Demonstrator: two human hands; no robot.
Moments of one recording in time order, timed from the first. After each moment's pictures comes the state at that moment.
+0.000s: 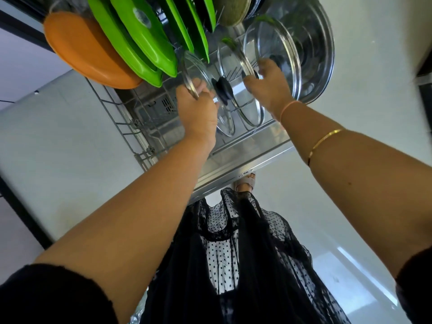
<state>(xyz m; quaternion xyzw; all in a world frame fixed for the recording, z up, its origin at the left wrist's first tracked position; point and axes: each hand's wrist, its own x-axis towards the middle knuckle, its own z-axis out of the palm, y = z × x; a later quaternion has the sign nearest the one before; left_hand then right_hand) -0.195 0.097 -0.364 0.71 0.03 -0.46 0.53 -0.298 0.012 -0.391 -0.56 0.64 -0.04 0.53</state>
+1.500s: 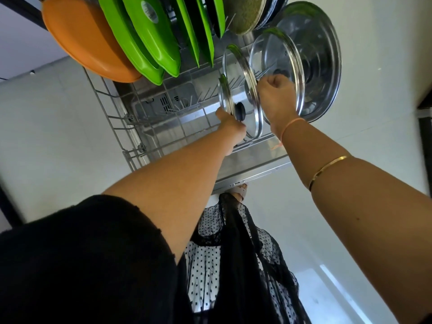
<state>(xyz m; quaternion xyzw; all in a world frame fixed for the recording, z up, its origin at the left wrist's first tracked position) -0.241 0.073 -0.425 0.78 -0.08 -0.59 0.20 -0.300 0.005 -0.399 -0.47 0.68 -0.13 0.55</state>
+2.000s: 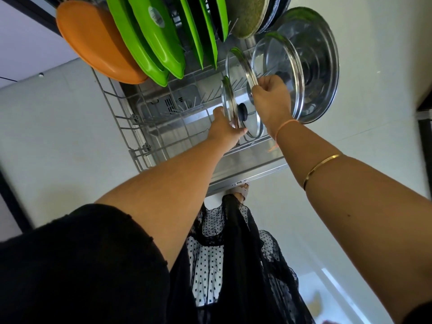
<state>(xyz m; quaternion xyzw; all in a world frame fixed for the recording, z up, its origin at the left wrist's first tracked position) -0.229 0.097 -0.419 0.79 -0.16 -0.56 0.20 -0.293 0.012 -0.402 -0.52 0.67 -0.11 0.52</state>
